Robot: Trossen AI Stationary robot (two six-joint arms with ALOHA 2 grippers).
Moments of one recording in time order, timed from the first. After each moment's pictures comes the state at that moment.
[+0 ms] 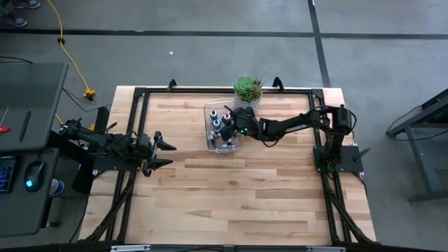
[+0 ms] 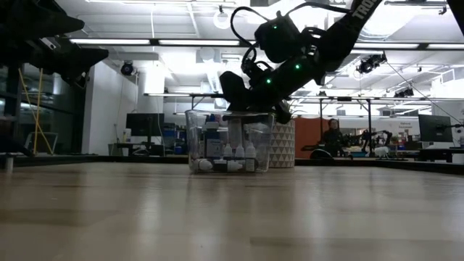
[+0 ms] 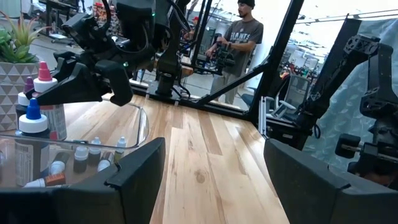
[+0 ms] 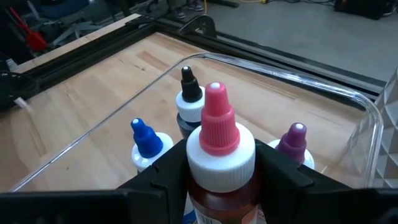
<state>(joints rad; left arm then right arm) -0.37 0.01 0.01 0.05 -0.27 -0.27 -0.17 1.87 0.97 0.44 0.44 0.44</state>
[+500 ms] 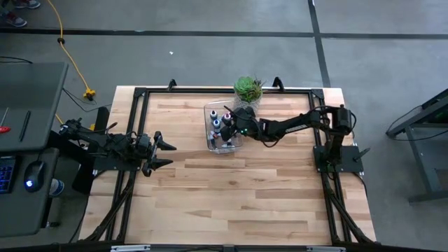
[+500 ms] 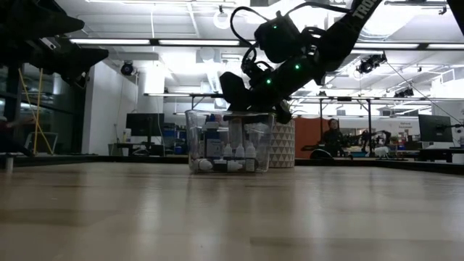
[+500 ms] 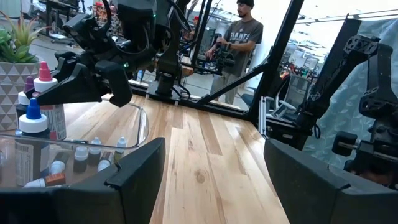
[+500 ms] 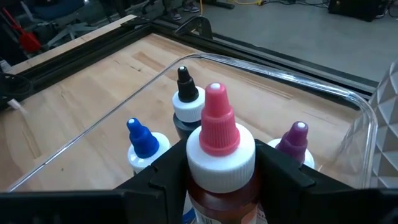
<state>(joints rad) -0.37 0.01 0.01 0.05 -0.27 -0.27 -0.17 1.87 0.97 0.43 0.47 0.45</state>
